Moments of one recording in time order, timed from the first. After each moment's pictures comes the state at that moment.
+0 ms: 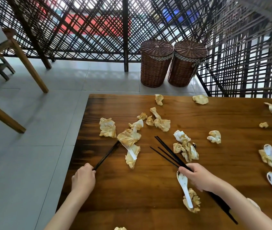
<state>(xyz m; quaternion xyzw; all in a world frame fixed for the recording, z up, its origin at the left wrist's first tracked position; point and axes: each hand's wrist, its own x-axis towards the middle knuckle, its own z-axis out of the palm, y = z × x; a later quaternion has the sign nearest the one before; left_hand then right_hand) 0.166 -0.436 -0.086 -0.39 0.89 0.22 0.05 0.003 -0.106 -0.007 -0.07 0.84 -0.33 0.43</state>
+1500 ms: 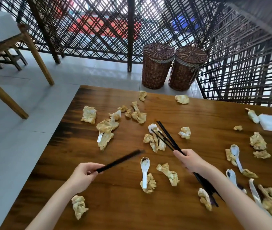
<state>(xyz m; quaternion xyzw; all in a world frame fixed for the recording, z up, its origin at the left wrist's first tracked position) 0.188 -0.282 -0.015 -0.33 0.79 0.51 0.09 -0.049 0.003 0.002 -0.08 0.85 -0.34 0.40</state>
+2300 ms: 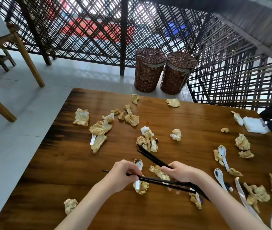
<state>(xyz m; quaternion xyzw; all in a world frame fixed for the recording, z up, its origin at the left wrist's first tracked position) 0.119 -0.192 0.006 -0.11 0.86 0.48 0.11 -0.026 0.006 0.023 -0.13 0.82 -0.17 0.53</state>
